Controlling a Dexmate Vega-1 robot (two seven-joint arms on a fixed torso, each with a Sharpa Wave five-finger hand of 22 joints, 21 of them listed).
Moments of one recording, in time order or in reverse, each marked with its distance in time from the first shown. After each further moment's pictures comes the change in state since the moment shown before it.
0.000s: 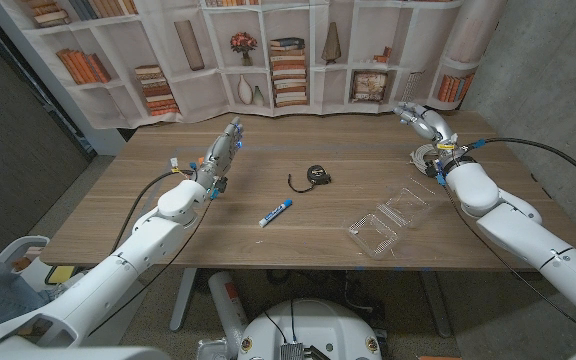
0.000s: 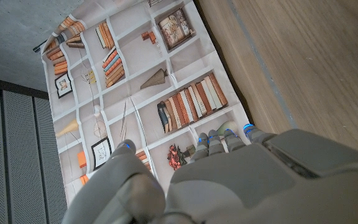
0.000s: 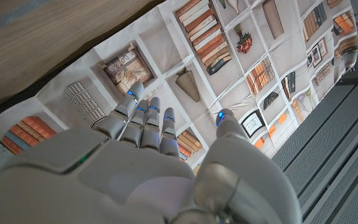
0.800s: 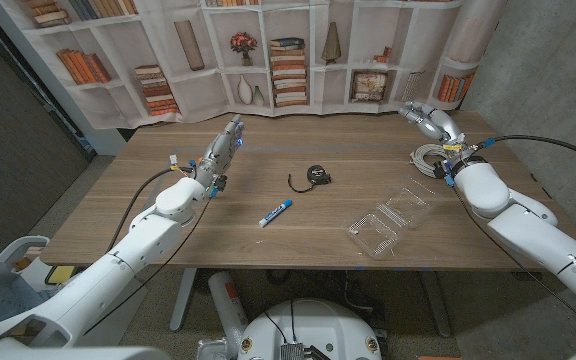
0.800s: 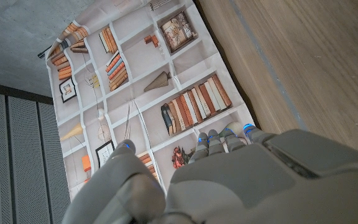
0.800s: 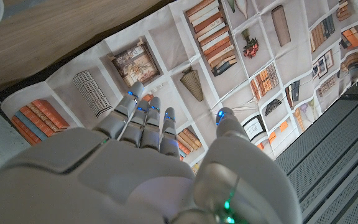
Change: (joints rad) left arm 0.006 0.023 -0.007 -0.044 0.006 0.022 0.002; left_hand 0.000 0.000 -0.004 -0.004 0.000 0.000 0.000 0.000 0.000 0.000 0.000 0.000 0.000 0.000 0.000 0.000 0.000 0.000 0.000 0.000 0.000; right arm -0.061 -0.047 0.048 -0.079 -0.031 -0.075 -0.025; right_hand 0.013 0.000 0.004 -0.004 0.000 0.005 -0.005 0.000 0.000 0.003 -0.004 0.000 0.000 0.006 -0.006 0.000 0.003 0.000 0.000 -0.005 0.000
